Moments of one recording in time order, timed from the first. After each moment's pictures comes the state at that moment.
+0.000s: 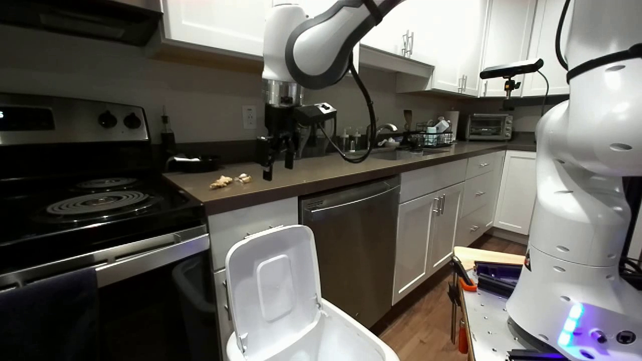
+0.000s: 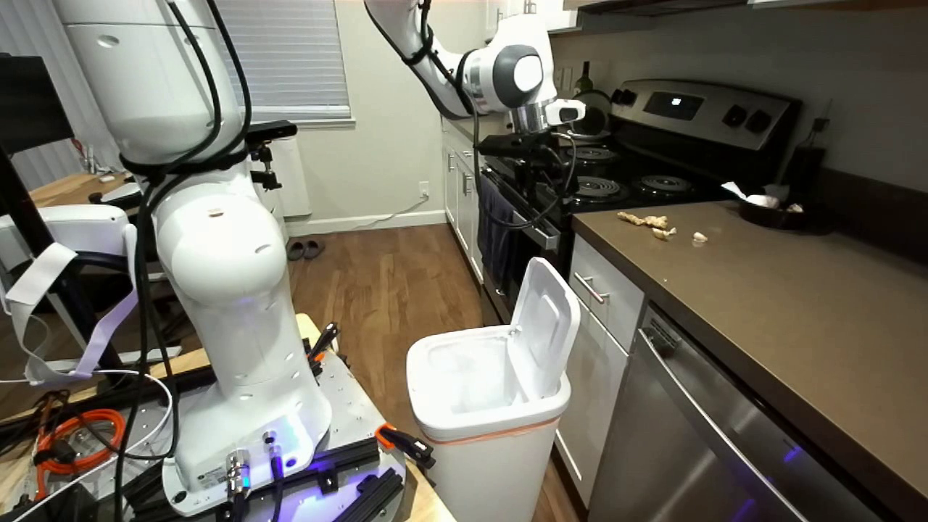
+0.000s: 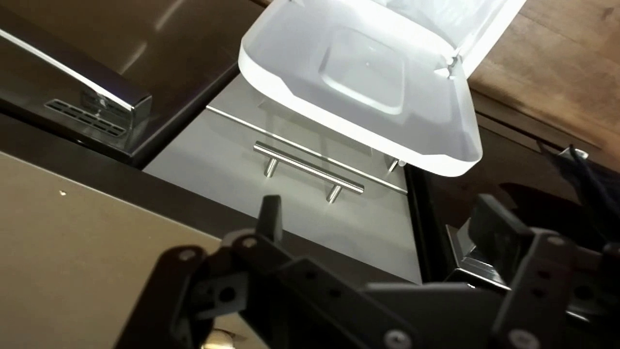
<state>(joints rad) -0.02 0.00 0.03 -2.25 -0.25 2.43 0.26</state>
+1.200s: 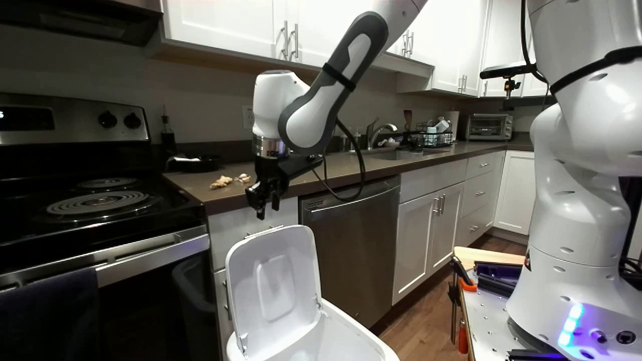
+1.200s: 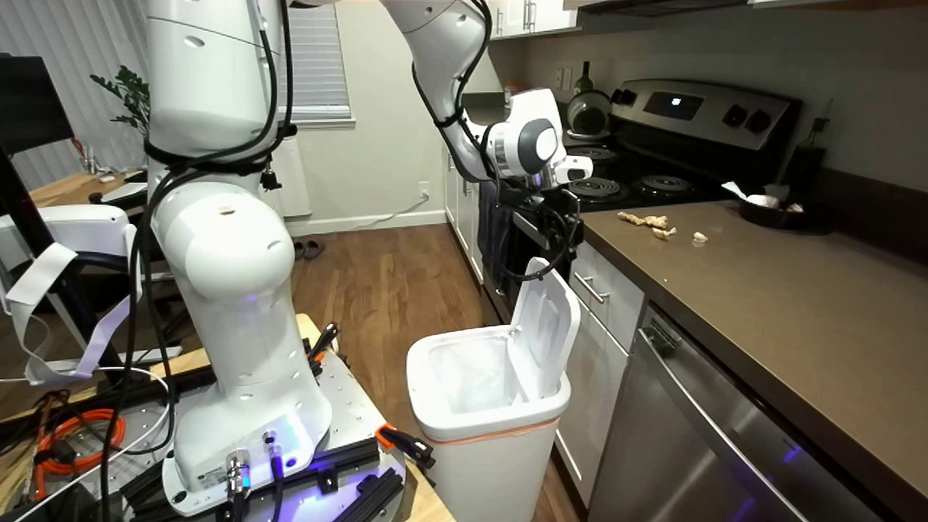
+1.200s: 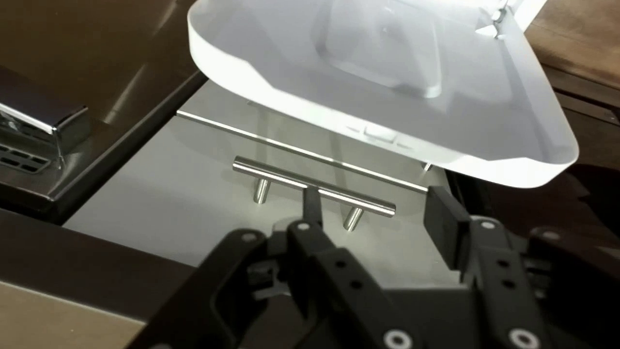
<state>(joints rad) 0.07 0.29 -0.10 -2.19 -0.37 2.69 0.47</state>
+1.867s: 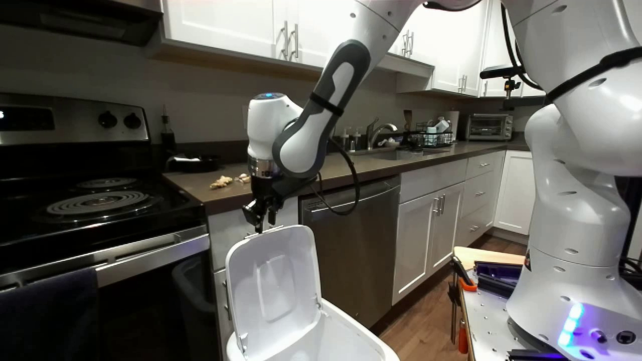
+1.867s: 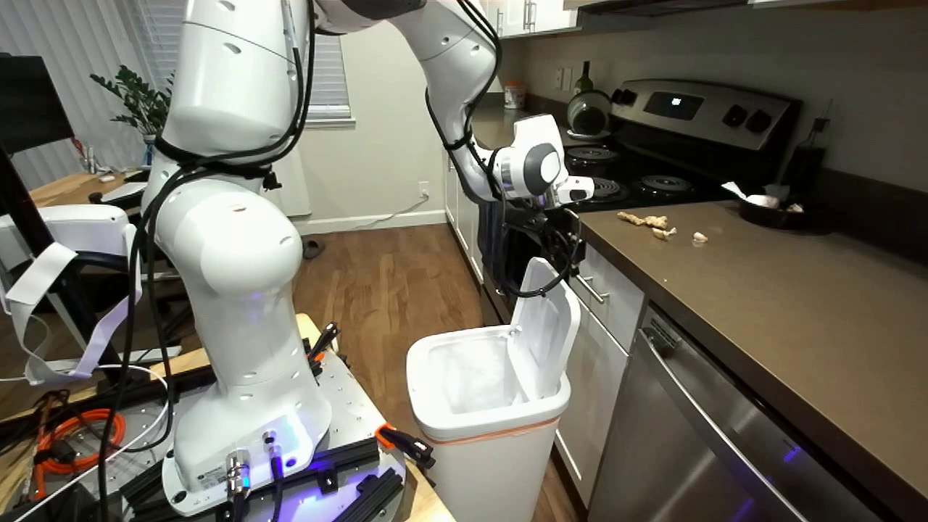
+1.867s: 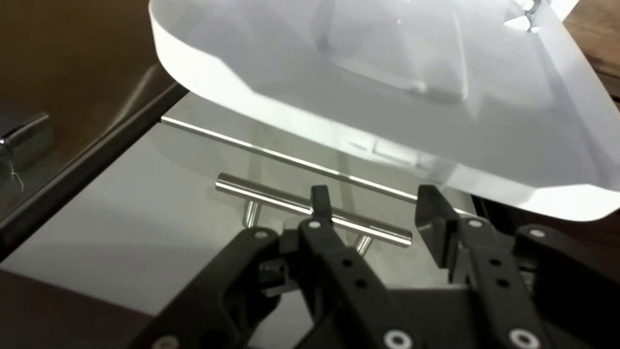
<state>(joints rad) 0.16 0.42 -0.21 -2.13 -0.36 2.76 0.50</state>
